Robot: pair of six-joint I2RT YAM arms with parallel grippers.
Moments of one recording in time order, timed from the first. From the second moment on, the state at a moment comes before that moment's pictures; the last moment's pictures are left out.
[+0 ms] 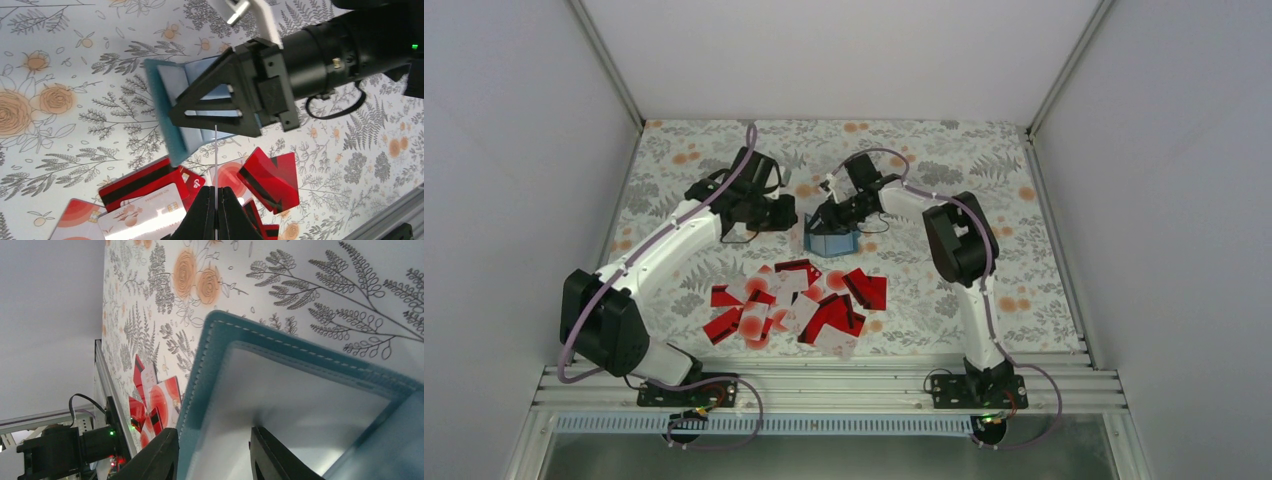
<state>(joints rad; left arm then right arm) -0.48 1.46 1.23 -0.74 0.25 -0.48 0.53 2.23 1.59 -0.46 -0.90 0.33</state>
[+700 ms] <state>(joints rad) -0.41 1.64 1.15 -0.44 0.48 -0.46 0.53 2.34 1.69 -0.51 -0.90 0.32</state>
